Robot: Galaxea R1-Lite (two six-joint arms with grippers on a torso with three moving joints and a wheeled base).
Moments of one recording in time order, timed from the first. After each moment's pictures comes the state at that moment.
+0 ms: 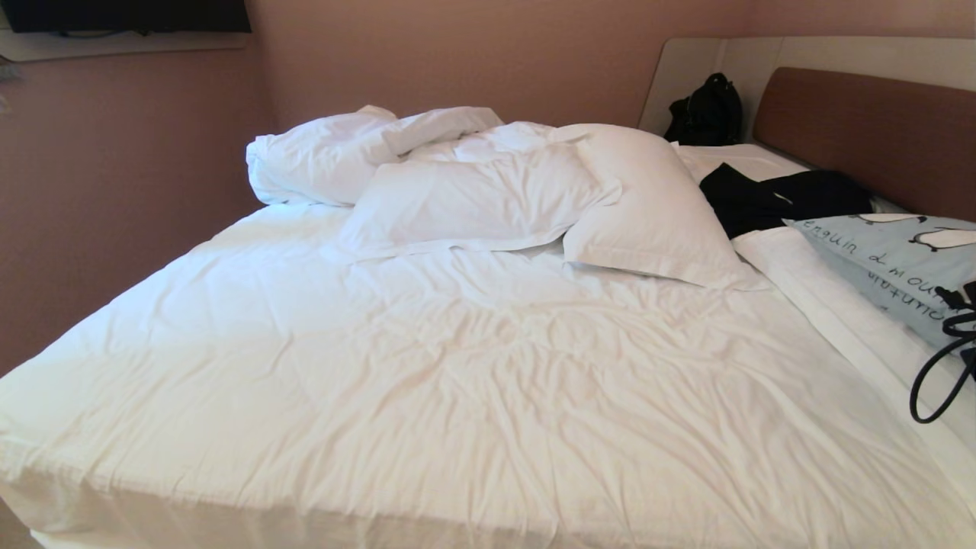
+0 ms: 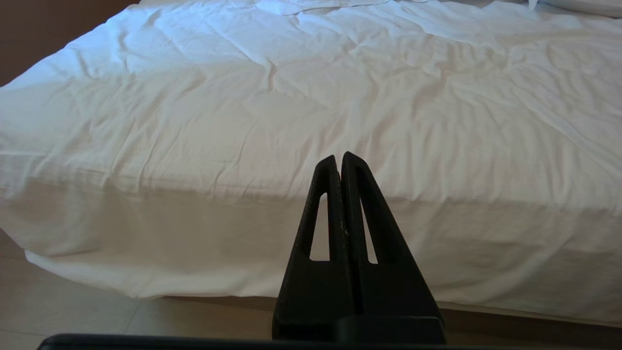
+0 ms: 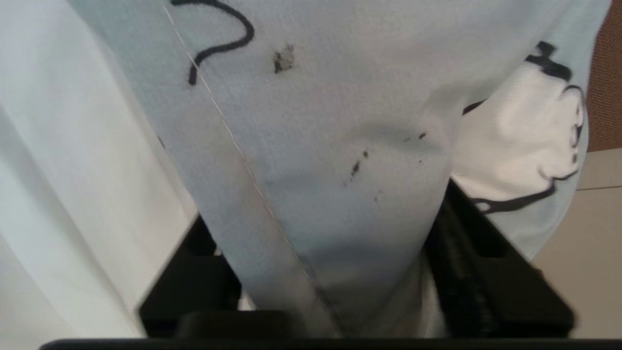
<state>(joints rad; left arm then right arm) 0.00 0.00 0.00 0.00 0.00 0.00 -0.52 1.98 -1.06 -0.50 -0.60 -0.64</state>
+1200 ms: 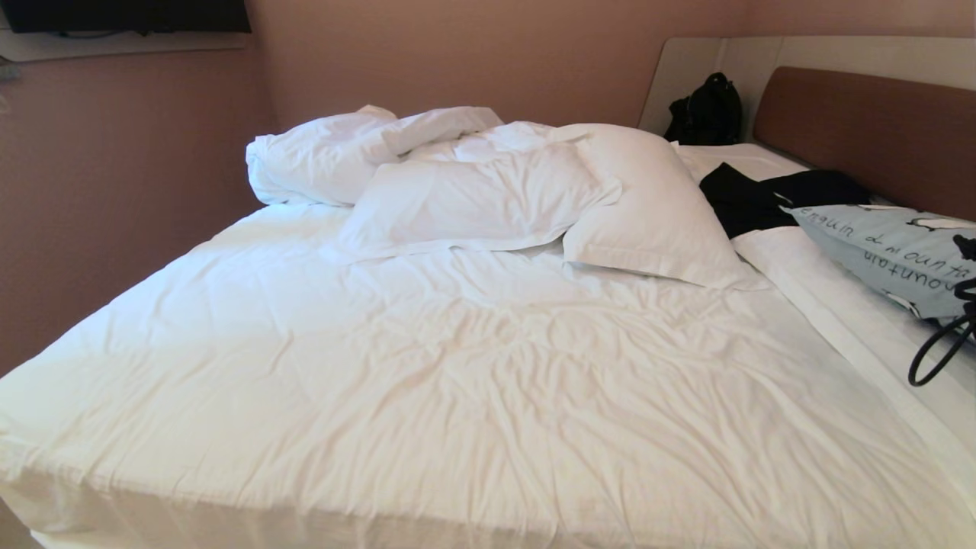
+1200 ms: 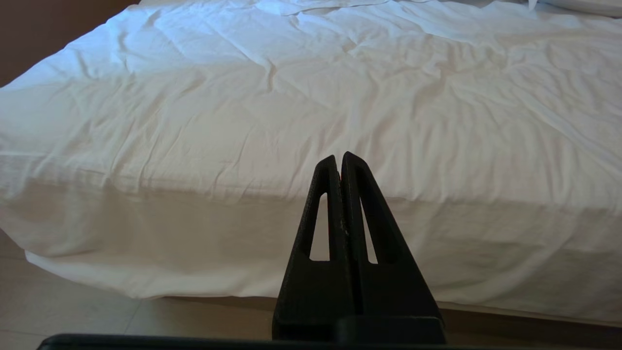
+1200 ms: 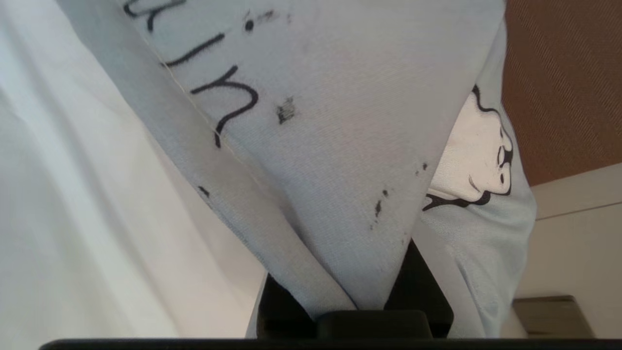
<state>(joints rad) 0.00 0.00 0.00 0.00 0.00 0.00 -0.45 1.84 -1.07 -0.52 -0.53 -0.53</state>
